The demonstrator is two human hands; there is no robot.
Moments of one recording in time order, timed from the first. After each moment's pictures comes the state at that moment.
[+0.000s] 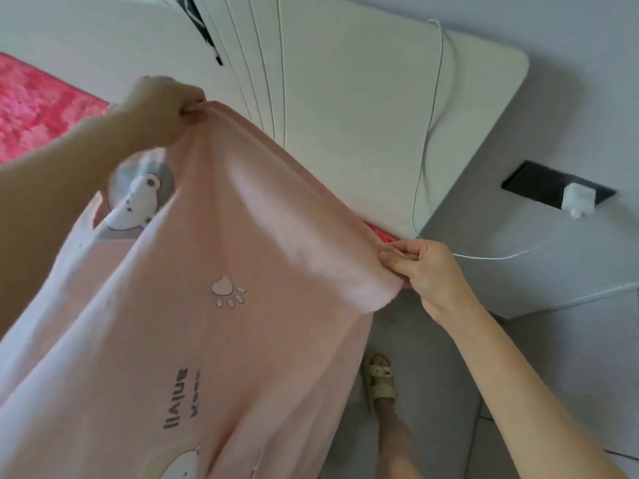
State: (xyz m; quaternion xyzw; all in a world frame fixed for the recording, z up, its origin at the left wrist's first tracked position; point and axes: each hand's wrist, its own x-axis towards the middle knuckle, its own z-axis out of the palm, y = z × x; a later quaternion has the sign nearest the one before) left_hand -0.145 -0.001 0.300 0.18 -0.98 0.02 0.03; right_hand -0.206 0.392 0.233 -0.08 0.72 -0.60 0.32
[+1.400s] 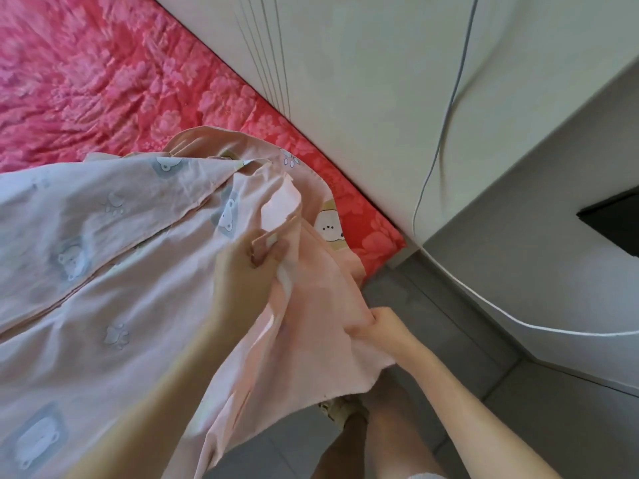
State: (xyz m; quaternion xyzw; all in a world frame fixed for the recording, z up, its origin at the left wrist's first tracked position) left_hand -0.219 0.303 0.140 0.54 -0.71 -0.40 0.22; right_hand -0.353 0.450 0.017 -0.19 0.74 -0.22 0.61
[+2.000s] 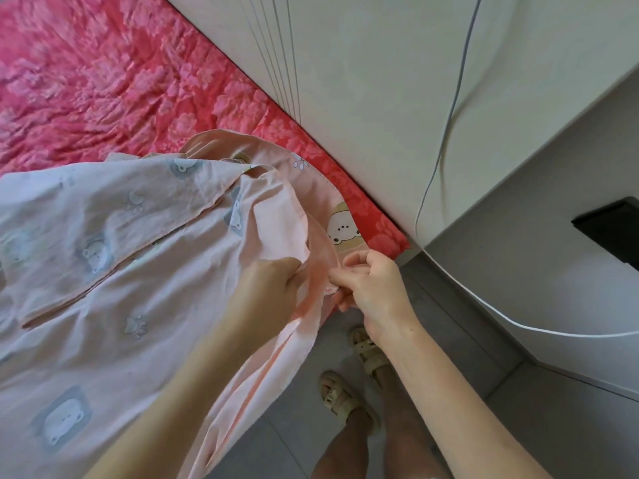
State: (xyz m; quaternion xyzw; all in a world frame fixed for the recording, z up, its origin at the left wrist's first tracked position) left_hand -0.220 0.322 0.181 0.45 -0.85 -0.28 -0.03; right_hand -0.347 0.402 0.163 -0.07 0.65 -0.51 0.56
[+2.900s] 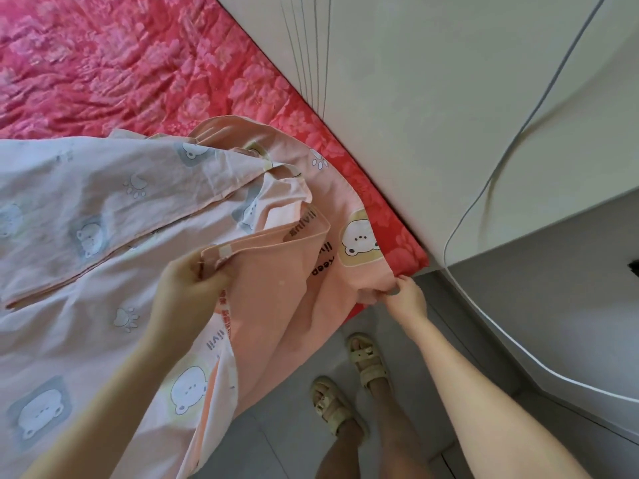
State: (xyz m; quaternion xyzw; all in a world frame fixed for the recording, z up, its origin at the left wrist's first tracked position) left_hand -0.145 0.262 0.147 0.59 -0.63 -0.45 0.22; right_hand -0.391 0.390 -0.045 -0.23 0.84 -0.19 0.45
